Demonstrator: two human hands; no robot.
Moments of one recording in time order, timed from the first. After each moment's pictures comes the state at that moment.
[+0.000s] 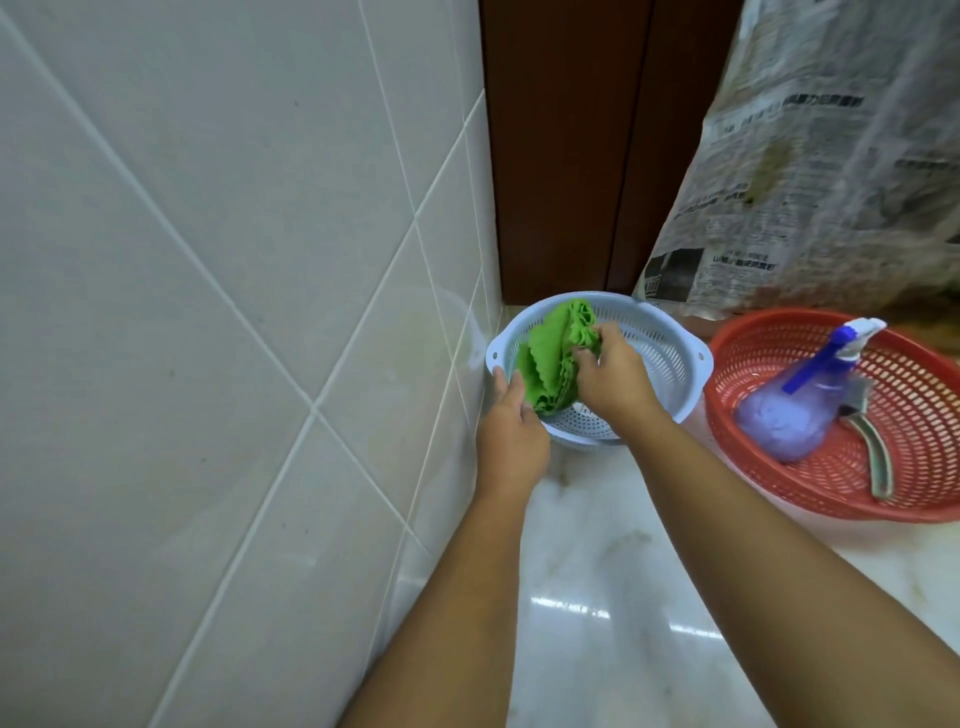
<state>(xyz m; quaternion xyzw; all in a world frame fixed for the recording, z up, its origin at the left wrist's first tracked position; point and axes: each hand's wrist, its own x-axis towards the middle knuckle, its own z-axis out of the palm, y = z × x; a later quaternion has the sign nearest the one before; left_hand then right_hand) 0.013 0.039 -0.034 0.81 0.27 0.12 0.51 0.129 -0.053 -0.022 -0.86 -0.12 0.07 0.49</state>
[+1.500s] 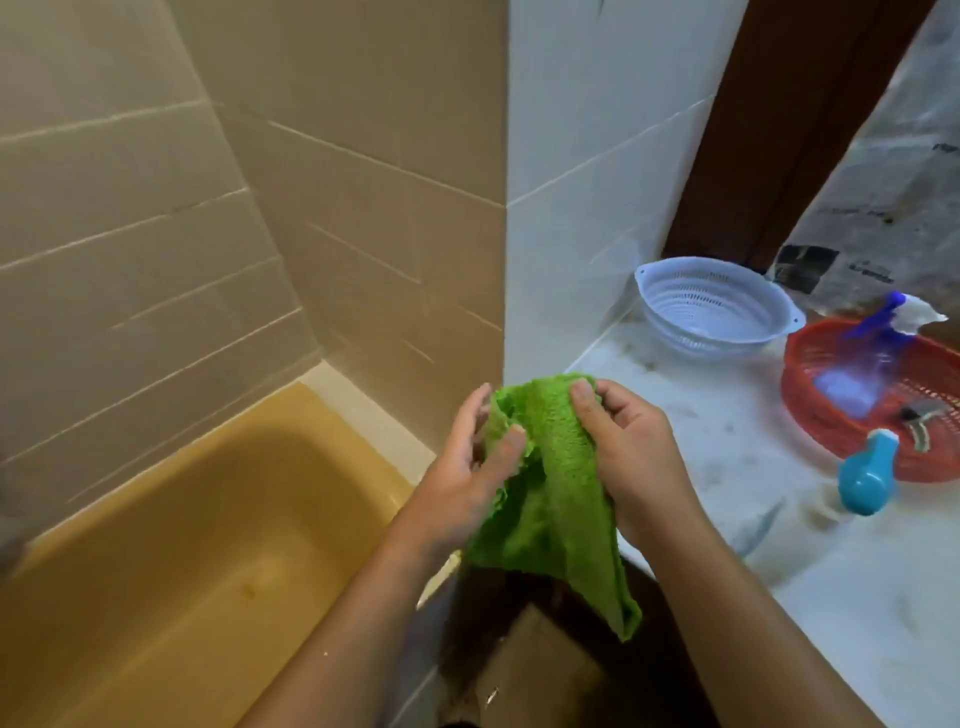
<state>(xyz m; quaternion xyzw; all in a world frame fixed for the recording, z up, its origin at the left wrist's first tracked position) -0.402 -0.138 0.028 0.65 0.29 0.25 0.66 -0.254 -0.223 0.062 -0.57 -0.27 0.35 0.70</state>
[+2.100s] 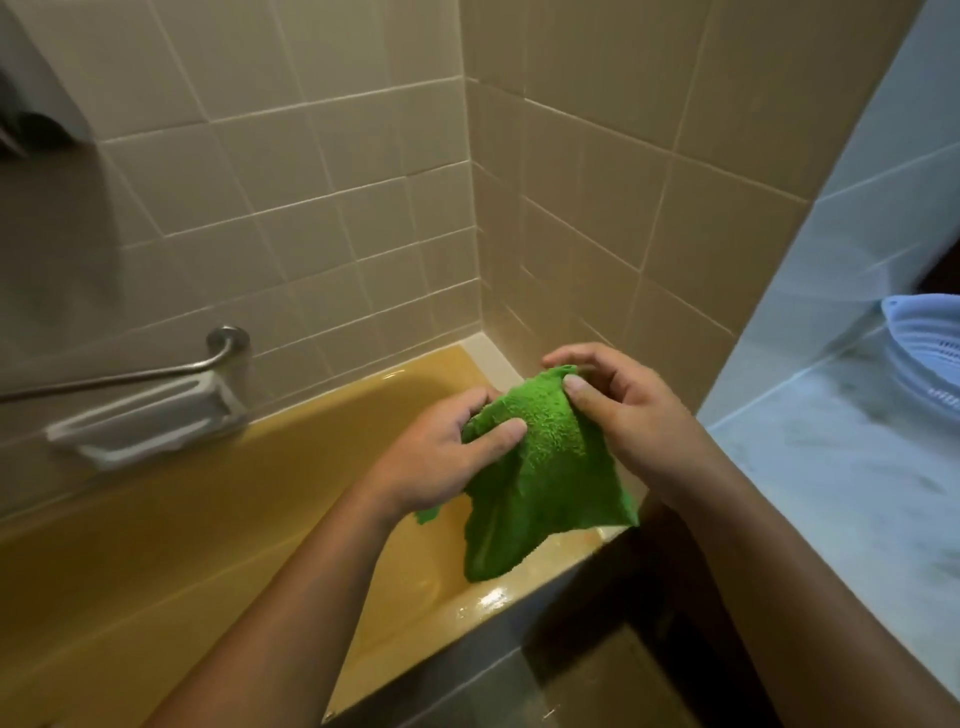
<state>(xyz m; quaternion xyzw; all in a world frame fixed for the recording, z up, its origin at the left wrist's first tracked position) -0.602 -0.077 0.070 0.76 0.37 0.26 0.47 -0.382 -0.126 0.086 -0.50 -0.56 0.44 0.50</state>
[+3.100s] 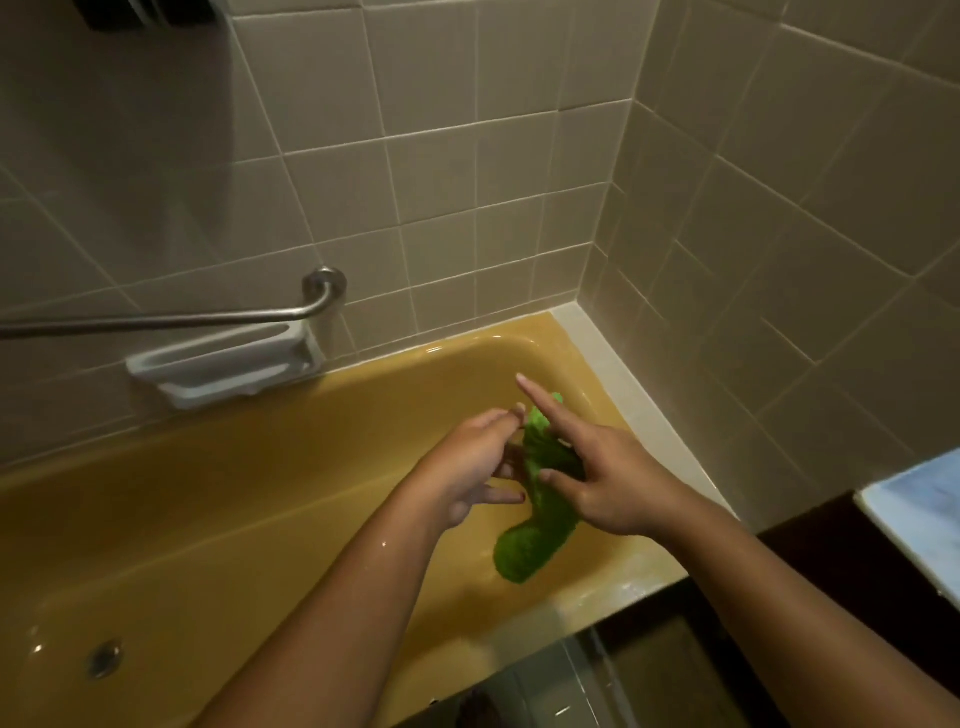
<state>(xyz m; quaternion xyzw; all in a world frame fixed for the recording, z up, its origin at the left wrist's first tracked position) -0.767 0.014 -0.010 0.42 0.53 0.23 0.70 -0.588 -0.026 0.022 -0.53 -0.76 0.34 0.16</state>
